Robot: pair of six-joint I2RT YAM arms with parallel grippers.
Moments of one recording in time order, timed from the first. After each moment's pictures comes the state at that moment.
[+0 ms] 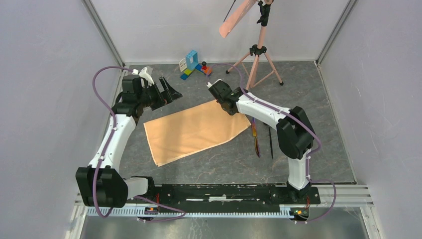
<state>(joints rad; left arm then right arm) -0.04 1.23 1.06 -0.41 0.48 -0.49 0.74 1.97 1.58 -0.73 0.56 -0.04</state>
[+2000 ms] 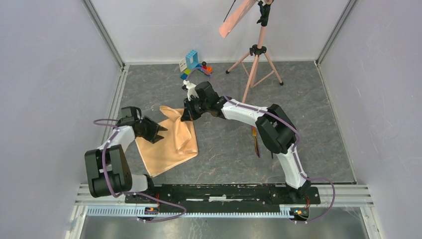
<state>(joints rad) 0.23 1.34 0.68 -0.45 0.40 -0.80 0.82 2.18 1.64 -0.06 -0.46 0.35</state>
